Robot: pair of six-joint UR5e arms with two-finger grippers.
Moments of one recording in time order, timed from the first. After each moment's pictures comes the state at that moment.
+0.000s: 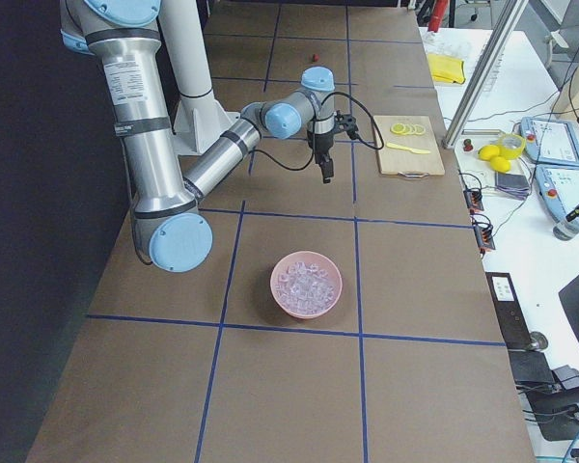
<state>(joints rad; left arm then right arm) -1.53 -1.46 -1.83 -1.39 -2.44 0.05 0.91 -1.38 2.10 -1.71 2.03 0.55</state>
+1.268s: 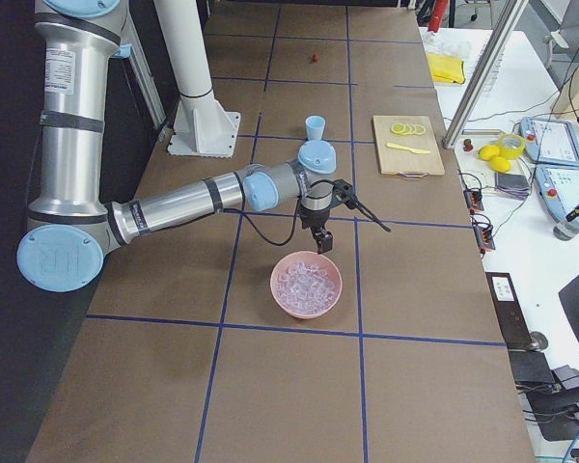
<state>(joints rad) -1.53 -1.46 -1.83 -1.39 -2.44 0.05 1.19 -1.70 1.94 -1.43 2.25 0.02</state>
